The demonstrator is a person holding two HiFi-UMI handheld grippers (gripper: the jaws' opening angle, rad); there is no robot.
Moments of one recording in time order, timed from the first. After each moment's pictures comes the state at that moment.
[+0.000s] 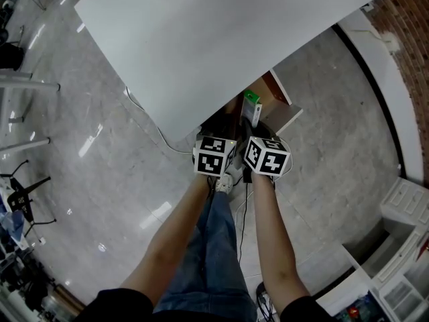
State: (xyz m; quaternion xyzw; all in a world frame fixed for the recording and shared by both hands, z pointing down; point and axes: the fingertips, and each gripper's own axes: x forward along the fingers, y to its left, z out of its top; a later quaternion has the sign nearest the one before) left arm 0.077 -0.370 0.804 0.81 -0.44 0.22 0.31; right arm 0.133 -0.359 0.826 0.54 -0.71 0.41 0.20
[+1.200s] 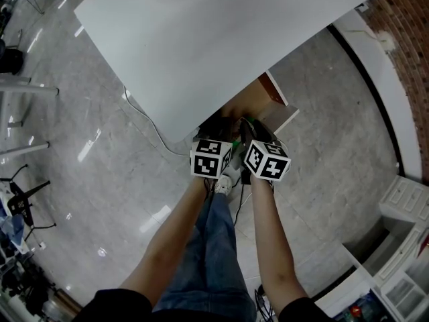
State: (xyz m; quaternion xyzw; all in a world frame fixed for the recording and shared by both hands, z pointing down) left arm 0.074 -0.364 0.798 0.81 -0.44 0.21 0.32; right arm 0.139 -0.358 0.807 0.56 -0.71 0.40 0.16
